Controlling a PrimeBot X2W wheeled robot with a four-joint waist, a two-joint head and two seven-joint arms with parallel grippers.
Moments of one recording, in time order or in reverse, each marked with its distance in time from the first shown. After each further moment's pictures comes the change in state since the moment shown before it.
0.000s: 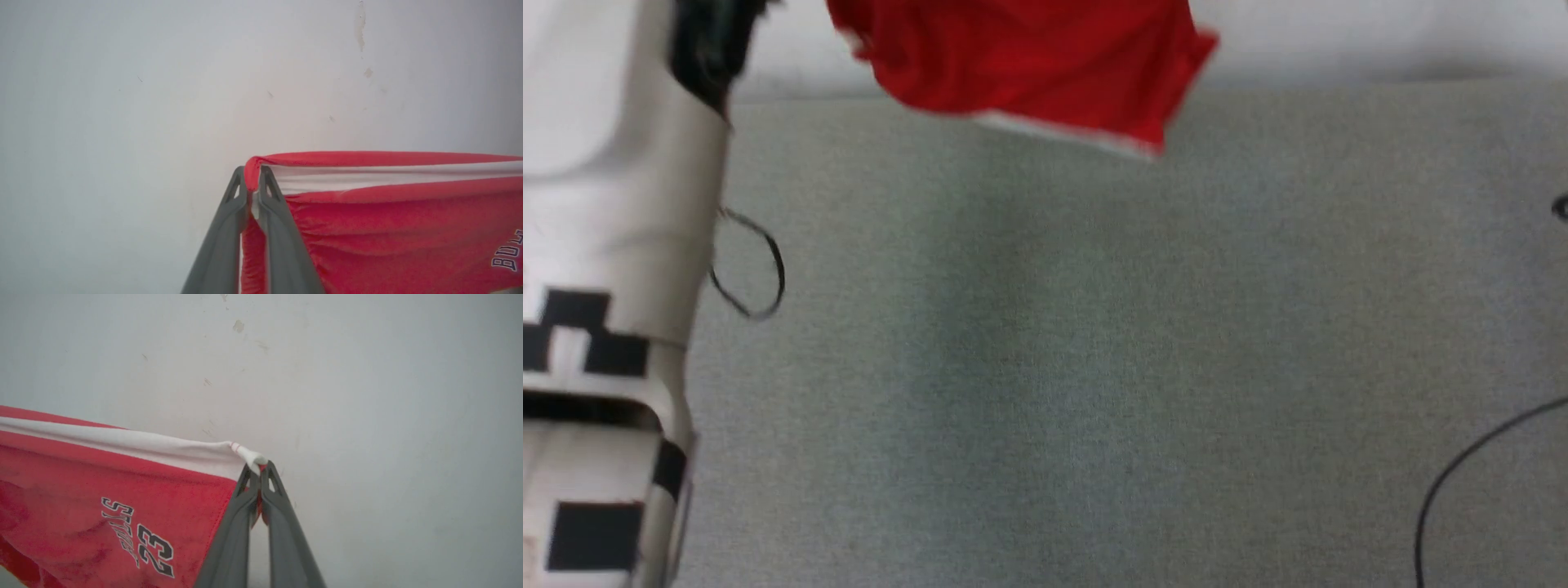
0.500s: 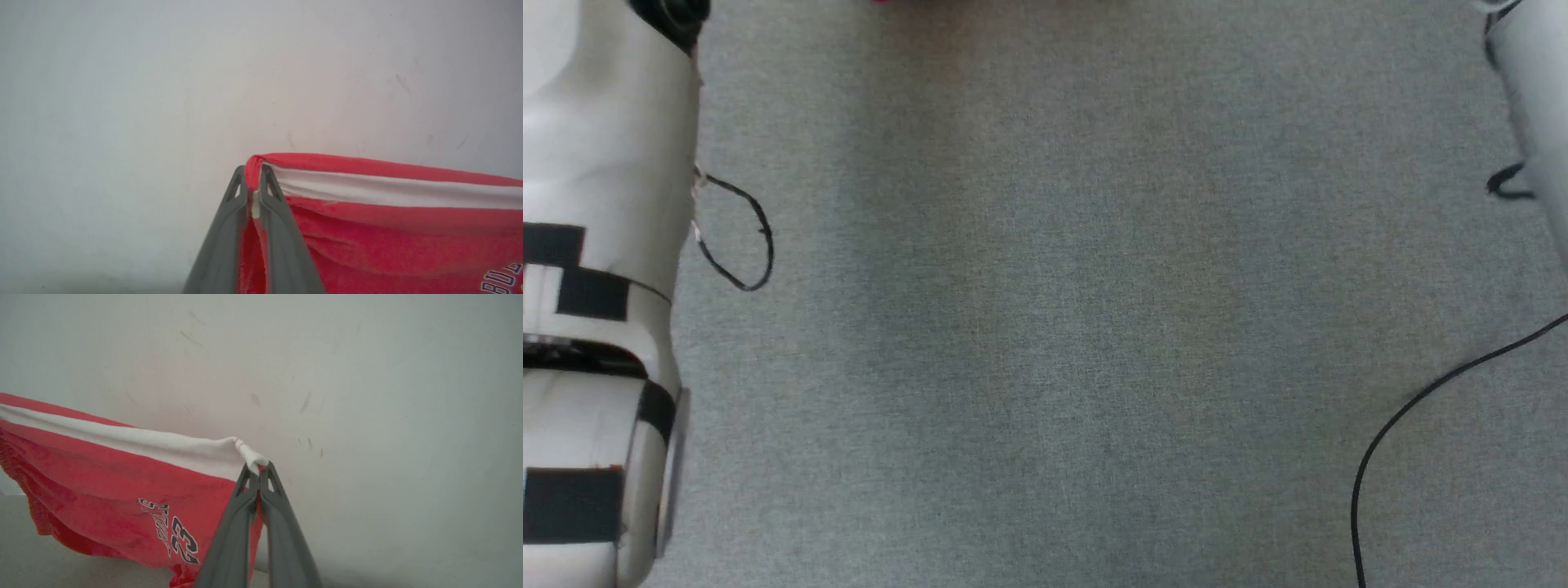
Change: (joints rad) left arm -0.182 -0.015 0.018 0.283 0.003 -0.002 -0.139; right arm -0.167 0.134 0.101 0.224 -0.040 -0.001 -0.198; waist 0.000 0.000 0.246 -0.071
